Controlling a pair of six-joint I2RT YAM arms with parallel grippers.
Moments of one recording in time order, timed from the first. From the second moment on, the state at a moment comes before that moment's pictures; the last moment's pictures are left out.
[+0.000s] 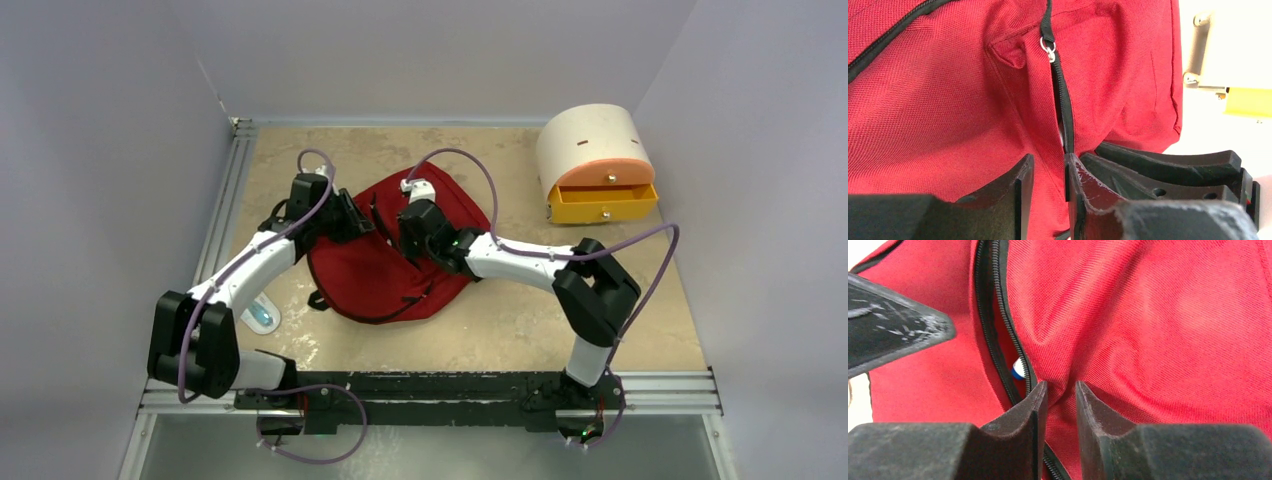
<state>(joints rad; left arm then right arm) -0.27 1.35 0.88 -0.25 0.24 -0.74 0.91 1.77 1.17 -0.08 0.27 0.50</state>
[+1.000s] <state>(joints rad) -0.10 1.42 0.95 -0.21 0.30 -0.72 0.84 1.72 1.35 -0.09 0.15 0.49</state>
